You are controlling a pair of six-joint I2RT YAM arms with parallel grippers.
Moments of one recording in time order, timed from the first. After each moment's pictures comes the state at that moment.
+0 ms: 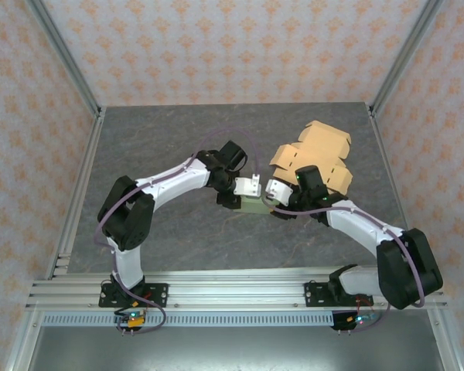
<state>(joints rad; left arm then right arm) -0.65 1.85 1.38 -0.74 0.26 0.93 0.39 1.28 0.65 -0.24 -0.36 -0.79</state>
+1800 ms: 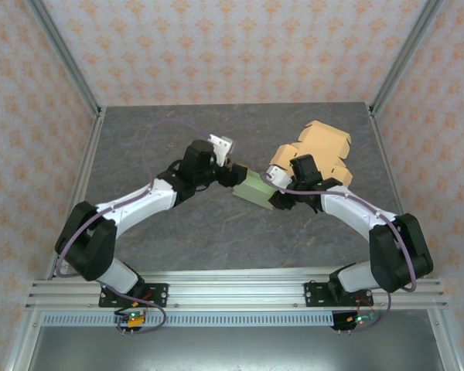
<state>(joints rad) -0.52 1.60 1.07 0.02 0.26 -0.37 0.39 1.40 0.81 -0.38 -0.29 -0.54</state>
